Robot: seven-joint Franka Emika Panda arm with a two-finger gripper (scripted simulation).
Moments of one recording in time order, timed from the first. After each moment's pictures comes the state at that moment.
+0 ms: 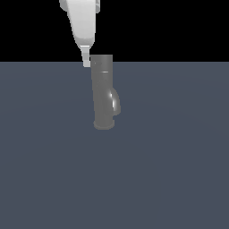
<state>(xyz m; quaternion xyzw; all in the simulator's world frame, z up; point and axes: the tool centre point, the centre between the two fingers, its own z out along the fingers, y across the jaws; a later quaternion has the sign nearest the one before) -0.060 0.076 0.285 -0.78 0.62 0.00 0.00</state>
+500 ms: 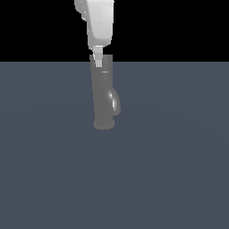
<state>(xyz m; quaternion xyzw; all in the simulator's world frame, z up) -0.054 0.046 0.285 -0.79 0.62 0.00 0.00</state>
